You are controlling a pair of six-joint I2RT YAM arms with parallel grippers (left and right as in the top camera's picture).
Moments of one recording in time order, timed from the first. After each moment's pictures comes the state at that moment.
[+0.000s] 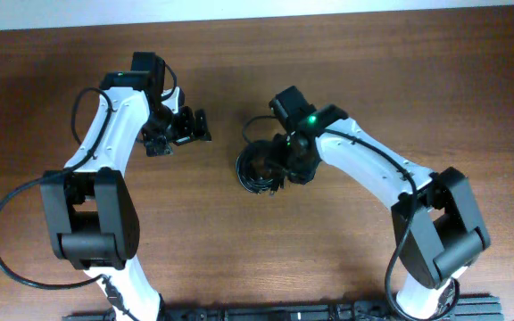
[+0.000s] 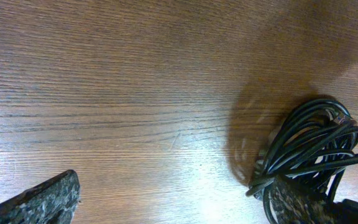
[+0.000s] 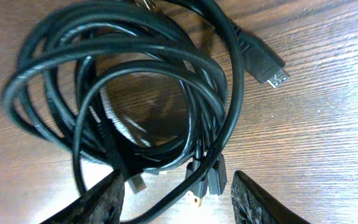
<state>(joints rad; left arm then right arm) -0.06 1.98 1.56 -1.10 0.27 -0.23 0.55 1.90 1.35 -0.83 -0.25 0.97</state>
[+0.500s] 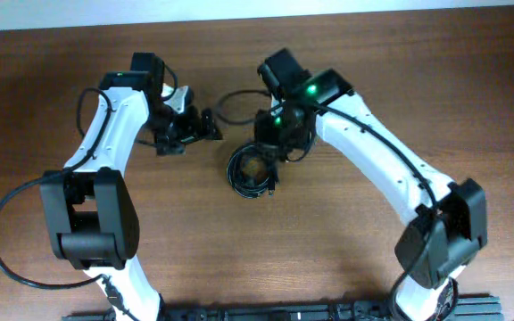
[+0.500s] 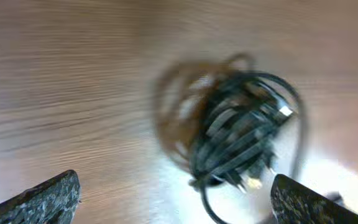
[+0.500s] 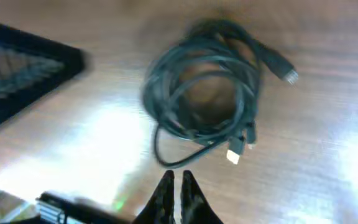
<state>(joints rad) -0.06 1.98 1.56 -1.10 0.46 -0.14 0.56 1.90 1.73 -1.11 -0.30 0.63</state>
